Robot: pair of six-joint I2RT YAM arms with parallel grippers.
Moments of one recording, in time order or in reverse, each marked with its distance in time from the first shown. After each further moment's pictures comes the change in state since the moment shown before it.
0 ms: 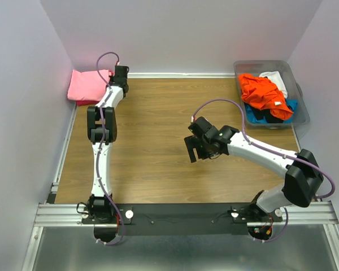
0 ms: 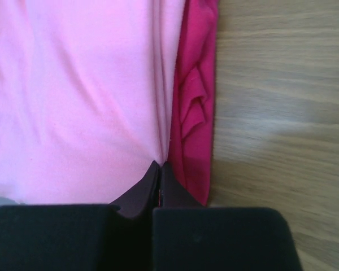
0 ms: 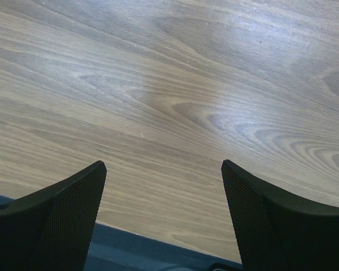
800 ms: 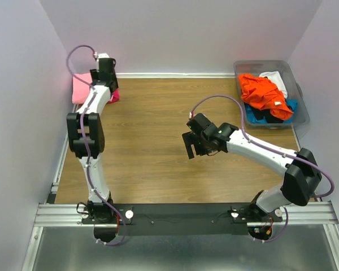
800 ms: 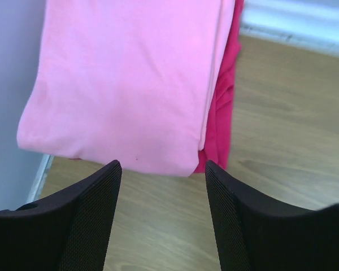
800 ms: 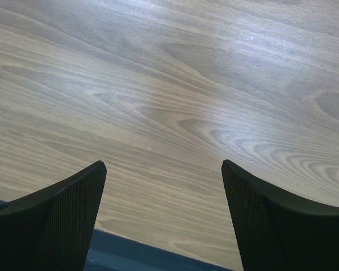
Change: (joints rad) left arm 0.018 -0.423 -0.386 0.077 0.119 -0.333; right arm 0.000 0.020 0.056 0.008 0.014 -0.016
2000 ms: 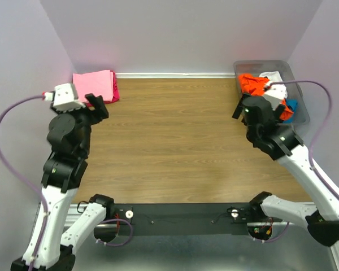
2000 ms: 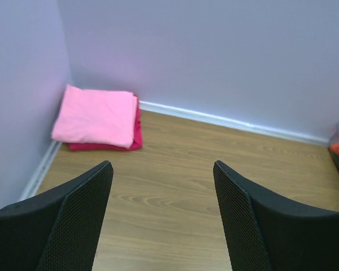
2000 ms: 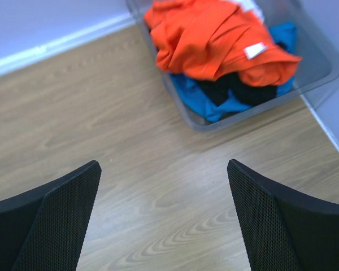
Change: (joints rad) left arm -0.237 -1.363 -0.650 -0.090 0.093 -0.119; right arm -0.244 -0.394 0.092 0.030 0.664 0.070
